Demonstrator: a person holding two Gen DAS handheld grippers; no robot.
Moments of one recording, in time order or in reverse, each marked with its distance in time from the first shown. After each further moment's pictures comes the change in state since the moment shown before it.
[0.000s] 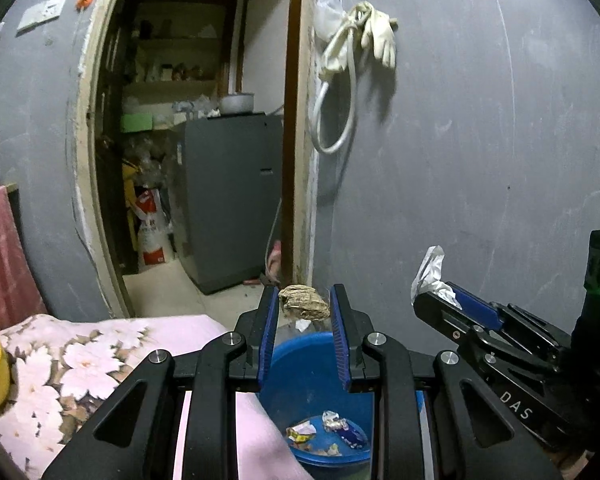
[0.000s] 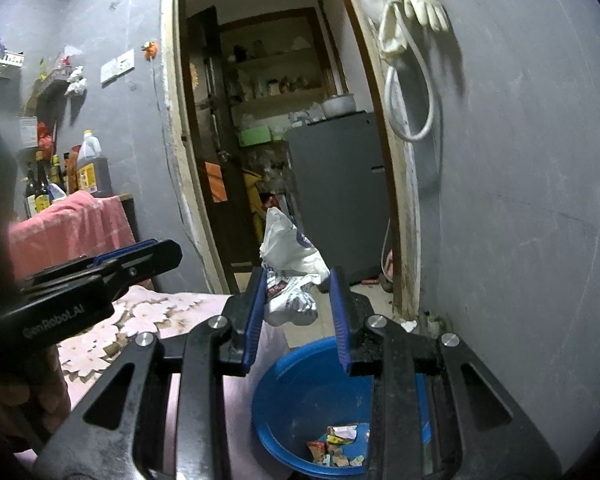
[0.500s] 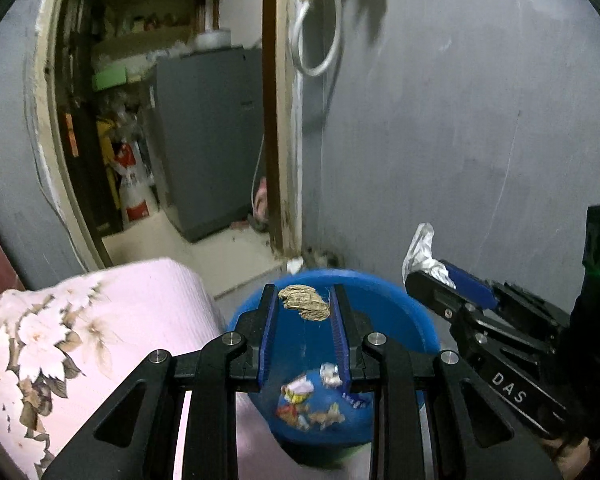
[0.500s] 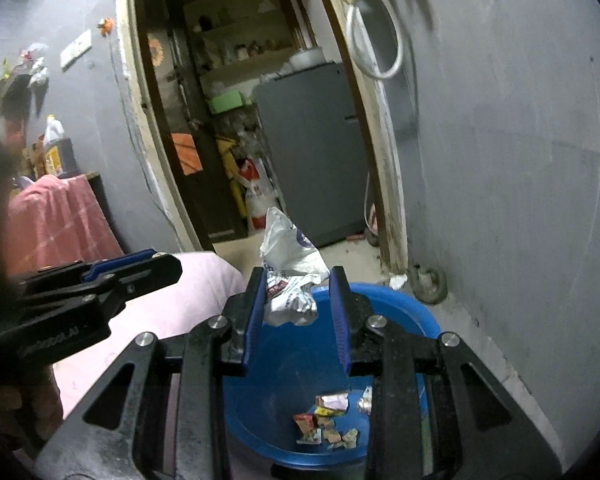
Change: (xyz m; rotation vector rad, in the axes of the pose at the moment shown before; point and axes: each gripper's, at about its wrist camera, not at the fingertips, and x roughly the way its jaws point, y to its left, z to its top) left arm 0.085 -0.015 -0.053 0.053 0.241 -0.024; right arm 0.049 -0.048 -0.049 0.093 0.146 -0.051
